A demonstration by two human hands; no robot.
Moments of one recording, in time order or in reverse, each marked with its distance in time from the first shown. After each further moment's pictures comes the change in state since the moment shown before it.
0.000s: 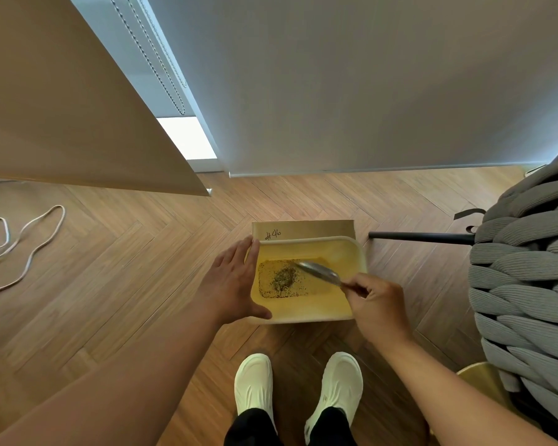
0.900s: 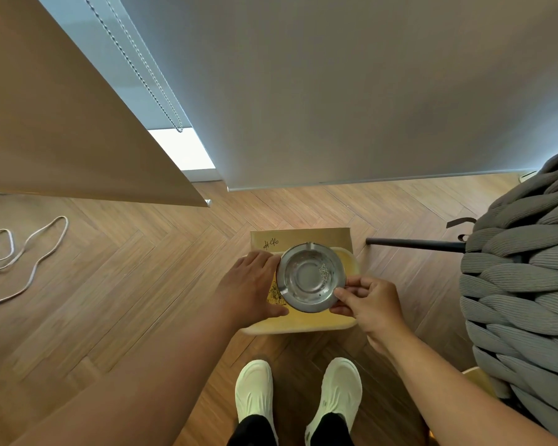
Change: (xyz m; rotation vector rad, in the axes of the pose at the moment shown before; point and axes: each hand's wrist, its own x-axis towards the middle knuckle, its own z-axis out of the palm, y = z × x) left_hand 0.012 0.031 -0.023 -0.069 0.080 0.150; right_hand 0.019 -0.002 -0.002 0.636 -0.155 0.683
